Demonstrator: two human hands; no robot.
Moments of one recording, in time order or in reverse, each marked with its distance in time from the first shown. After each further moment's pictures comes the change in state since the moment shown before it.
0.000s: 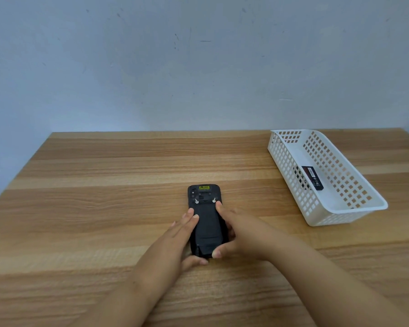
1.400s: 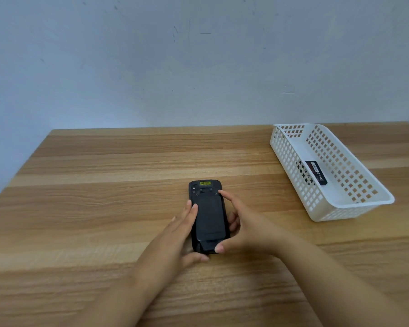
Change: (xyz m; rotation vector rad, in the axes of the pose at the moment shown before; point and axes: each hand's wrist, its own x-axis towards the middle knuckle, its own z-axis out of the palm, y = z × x) left_hand 0.003 0.007 -0.009 -0.055 -0.144 -0.129; right_hand -0.002 0.012 0.002 0.388 0.081 -0.072
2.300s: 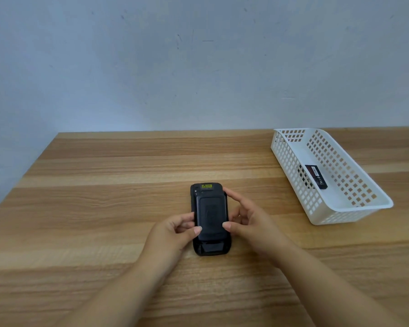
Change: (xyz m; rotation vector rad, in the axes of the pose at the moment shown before) left_hand 0.009 0.028 -0.014 -0.797 0.297 -0.448; right_hand -0.001 0.010 0.008 0.330 0.218 -0.157
